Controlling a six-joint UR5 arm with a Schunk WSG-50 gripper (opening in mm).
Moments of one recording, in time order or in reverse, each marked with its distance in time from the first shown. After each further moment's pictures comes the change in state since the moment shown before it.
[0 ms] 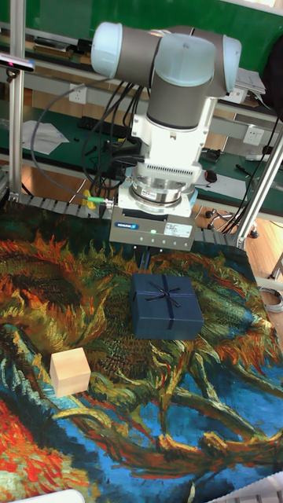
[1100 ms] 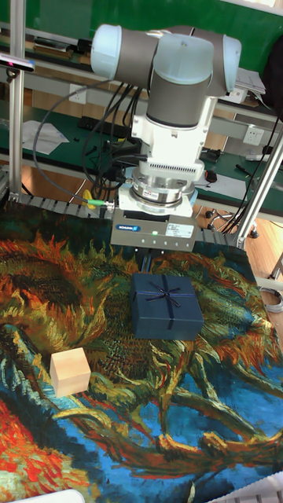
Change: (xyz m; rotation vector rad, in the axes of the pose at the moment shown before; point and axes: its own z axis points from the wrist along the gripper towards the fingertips) arm -0.006 0.003 0.000 -0.011 -0.023 -0.032
